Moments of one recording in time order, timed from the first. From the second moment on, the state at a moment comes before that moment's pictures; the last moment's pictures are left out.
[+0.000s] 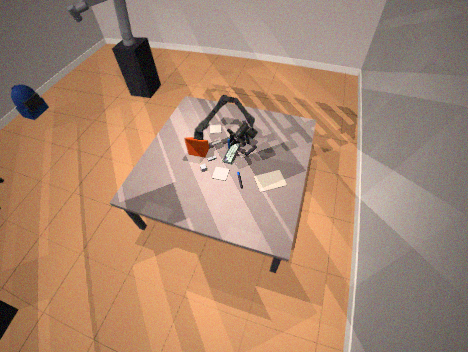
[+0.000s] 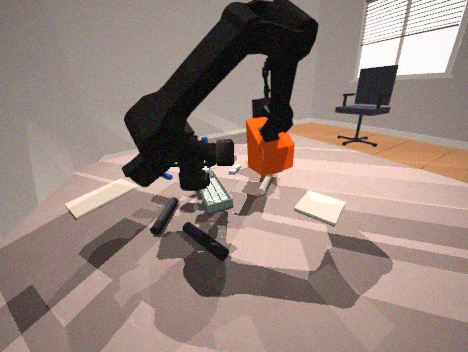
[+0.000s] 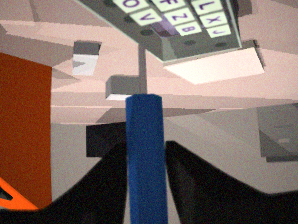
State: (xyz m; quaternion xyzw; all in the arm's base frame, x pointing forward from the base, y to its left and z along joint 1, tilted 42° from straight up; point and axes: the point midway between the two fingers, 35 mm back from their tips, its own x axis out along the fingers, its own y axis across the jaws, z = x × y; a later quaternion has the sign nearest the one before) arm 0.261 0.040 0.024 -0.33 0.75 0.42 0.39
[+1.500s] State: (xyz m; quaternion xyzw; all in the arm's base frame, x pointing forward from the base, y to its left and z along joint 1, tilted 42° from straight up) arm 0.294 0.070 0.027 -0.33 0.75 0.42 0.39
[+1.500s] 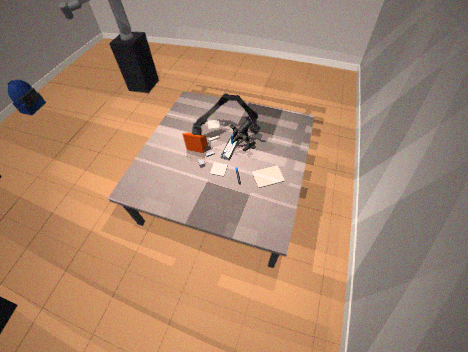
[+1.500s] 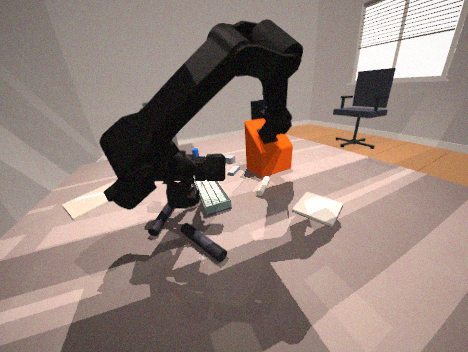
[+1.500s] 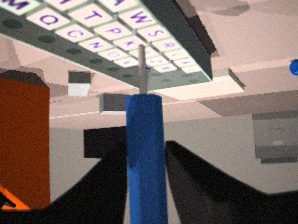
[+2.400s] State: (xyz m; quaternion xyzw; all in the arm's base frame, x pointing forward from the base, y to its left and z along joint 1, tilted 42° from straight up) arm 0.295 0.078 0.019 -0.33 0.75 0.42 0.39
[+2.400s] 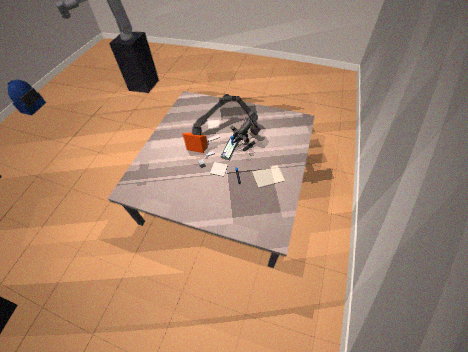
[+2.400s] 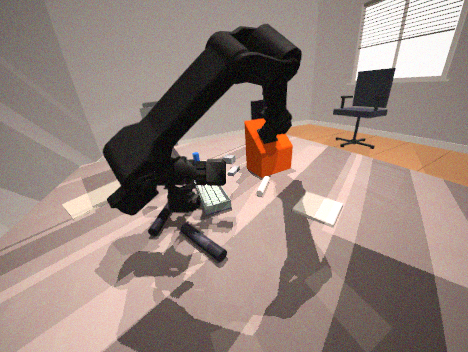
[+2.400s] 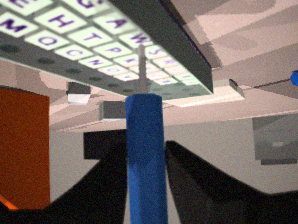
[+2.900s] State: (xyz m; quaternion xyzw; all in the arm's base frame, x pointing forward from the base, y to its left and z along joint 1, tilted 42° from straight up) arm 0.295 0.082 0.015 -0.33 0.75 0.42 0.39
